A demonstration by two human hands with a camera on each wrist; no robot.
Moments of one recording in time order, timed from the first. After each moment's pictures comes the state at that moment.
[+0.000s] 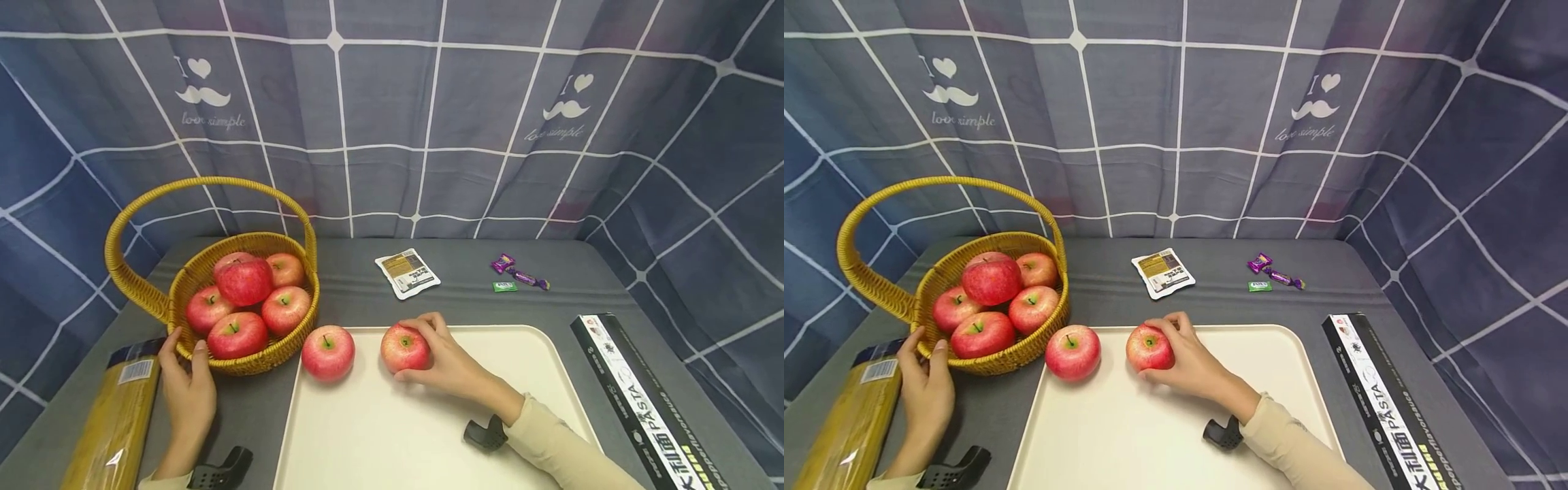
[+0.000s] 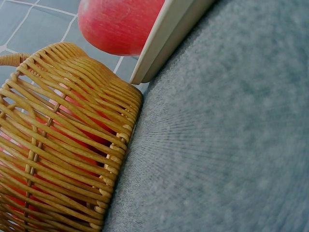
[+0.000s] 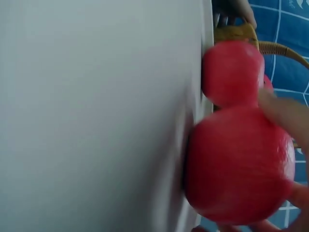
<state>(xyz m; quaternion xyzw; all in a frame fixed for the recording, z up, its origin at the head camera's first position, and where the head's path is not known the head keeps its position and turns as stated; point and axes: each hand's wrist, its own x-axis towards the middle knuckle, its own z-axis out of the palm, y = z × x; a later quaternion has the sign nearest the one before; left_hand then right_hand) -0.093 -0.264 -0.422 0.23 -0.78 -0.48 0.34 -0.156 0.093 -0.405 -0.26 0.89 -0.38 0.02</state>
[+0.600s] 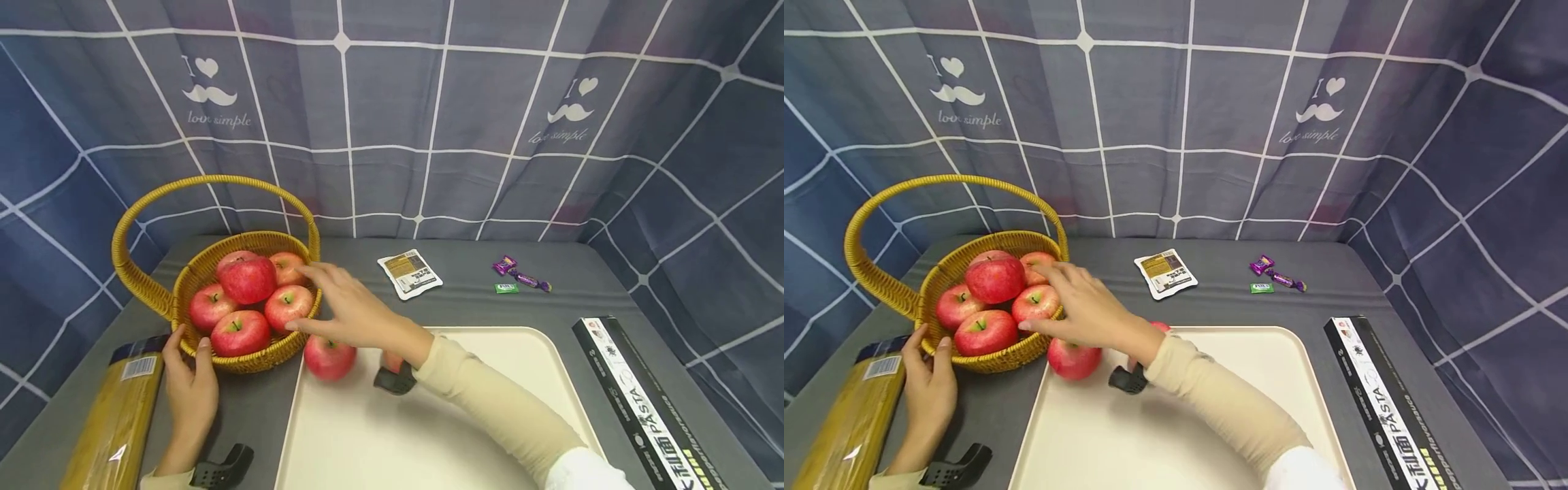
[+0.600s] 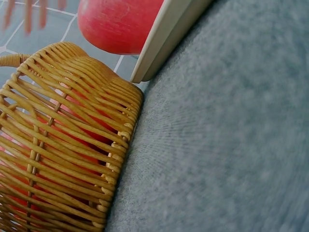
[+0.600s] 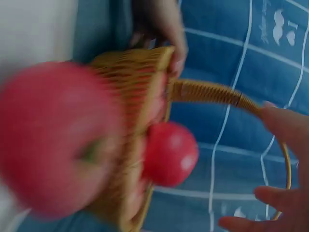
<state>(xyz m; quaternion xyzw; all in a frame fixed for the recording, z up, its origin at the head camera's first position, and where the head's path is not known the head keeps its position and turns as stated) -0.092 -0.266 -0.419 0.23 -0.79 -0.47 0.33 -0.180 -0.035 -0.309 -0.42 0.87 -0.27 -0.04</state>
